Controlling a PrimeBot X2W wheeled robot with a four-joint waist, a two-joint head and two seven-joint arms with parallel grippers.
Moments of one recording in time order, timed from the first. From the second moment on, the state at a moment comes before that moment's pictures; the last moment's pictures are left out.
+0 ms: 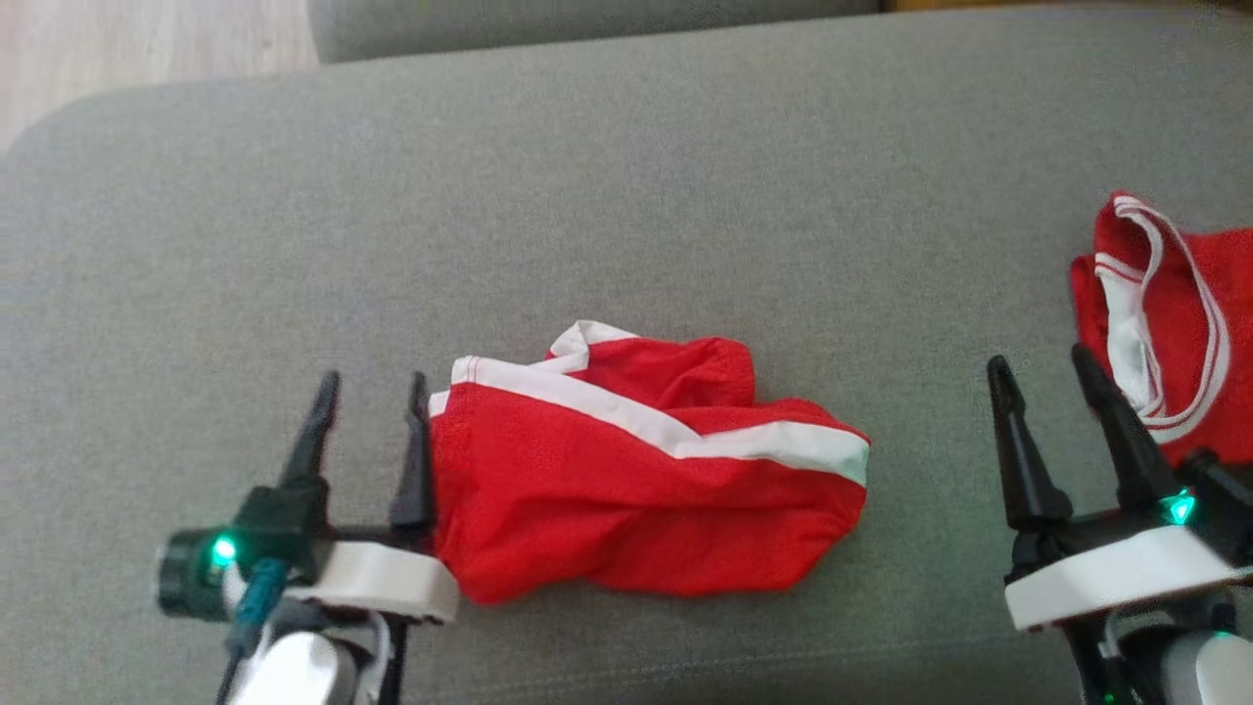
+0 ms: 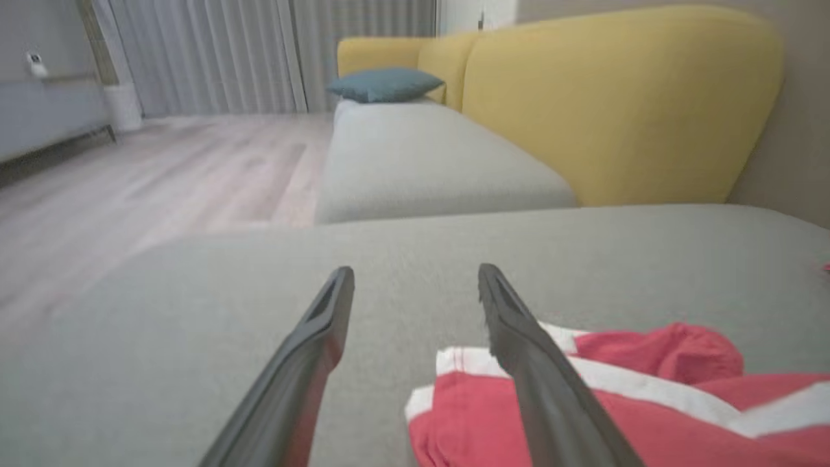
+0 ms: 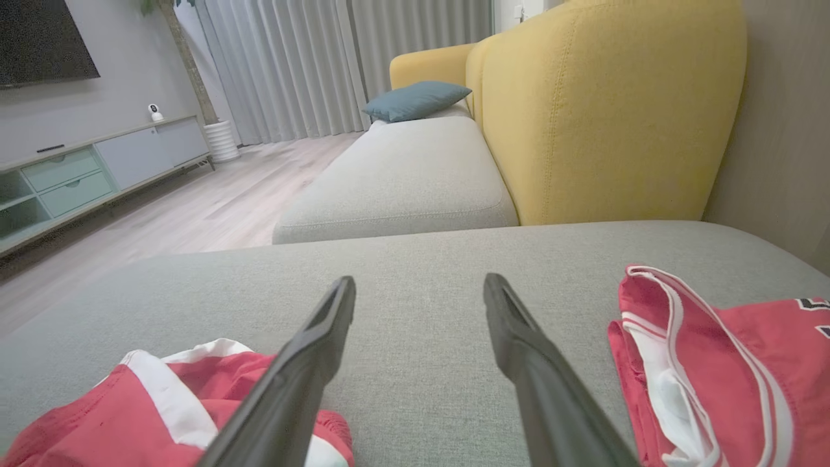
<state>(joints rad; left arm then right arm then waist) -0.05 0.23 -0.44 0.03 -0.29 0.34 -0.25 0.10 -0.11 0.02 -0.22 0.25 0.13 0.07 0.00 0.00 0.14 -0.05</state>
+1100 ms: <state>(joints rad) -0.18 0.31 -0.48 0.01 -0.29 0.26 -0.03 0.15 -0.11 0.04 -0.23 0.25 0.13 0.11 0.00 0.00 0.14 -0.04</state>
